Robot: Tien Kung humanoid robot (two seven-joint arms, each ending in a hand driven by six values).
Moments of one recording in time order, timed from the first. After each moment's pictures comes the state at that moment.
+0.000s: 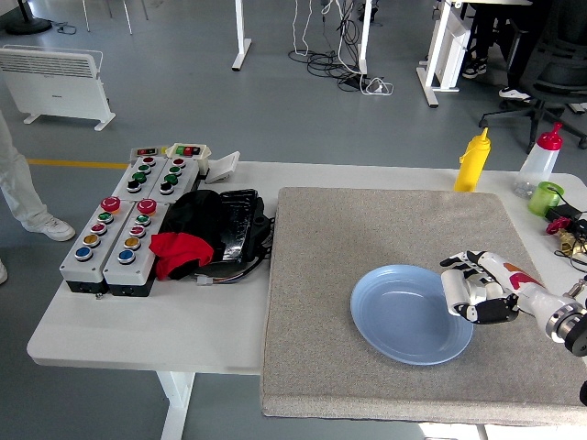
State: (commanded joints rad) left arm -0.23 0.05 -1.31 -0.36 1.12 0.32 0.58; right arm 0.49 -0.38 1.06 1.31 -1.65 0.13 -0.14
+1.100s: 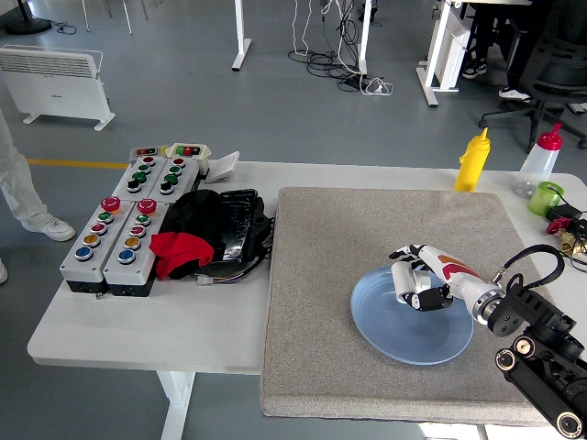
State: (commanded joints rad) left arm -0.24 0.05 -1.30 -0.36 1.12 0.33 0.58; right arm 0.72 -0.21 0.79 0.93 -1.67 -0.07 -0.03
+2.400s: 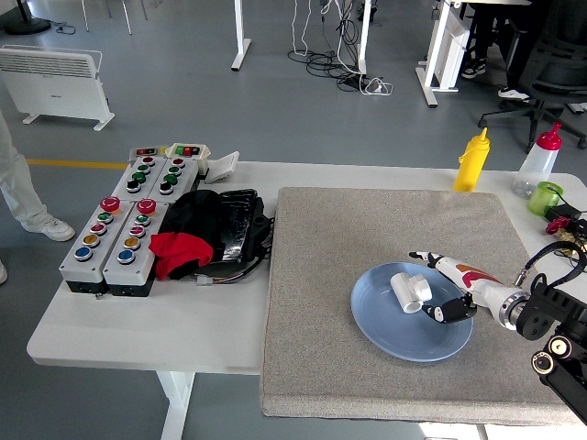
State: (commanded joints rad) left arm -0.24 0.05 -1.30 -0.36 1.11 0.33 0.58; right arm 0.66 -0.34 0.87 1.11 -1.69 0.12 -0.09
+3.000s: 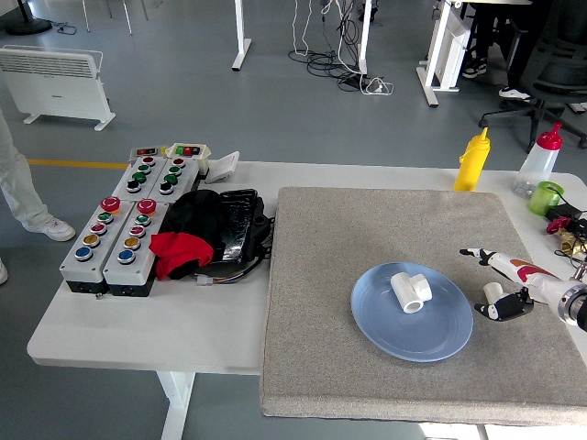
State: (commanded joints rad) left arm -0.23 0.05 -1.30 -0.37 1.12 0.33 0.59; right arm 0.68 -0.50 0.85 1.09 -1.64 0.20 -0.09
